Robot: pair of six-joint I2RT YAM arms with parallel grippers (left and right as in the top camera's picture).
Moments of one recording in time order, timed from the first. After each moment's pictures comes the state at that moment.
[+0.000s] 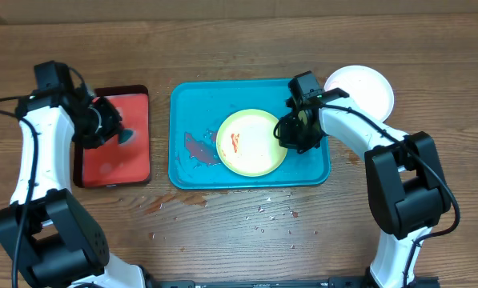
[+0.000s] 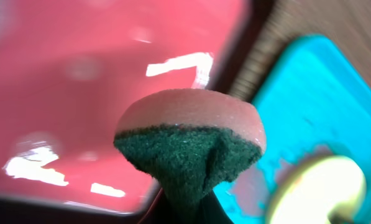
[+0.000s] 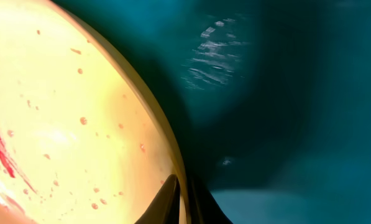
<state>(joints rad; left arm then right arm) 0.31 1.75 1.40 -0.96 0.30 -0.35 0.36 2.03 1.35 -0.74 -0.26 0.42</state>
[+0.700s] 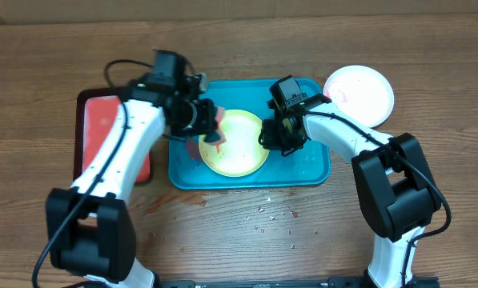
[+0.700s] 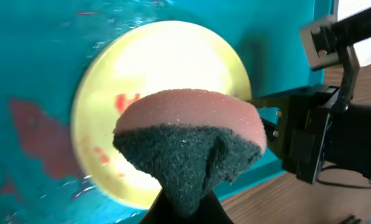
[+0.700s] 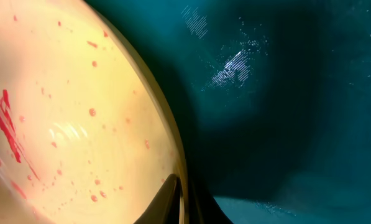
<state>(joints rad) -0.22 1.76 1.40 -0.88 0.40 -0.28 0.44 2.04 1.35 -0.65 -0.28 0.46</state>
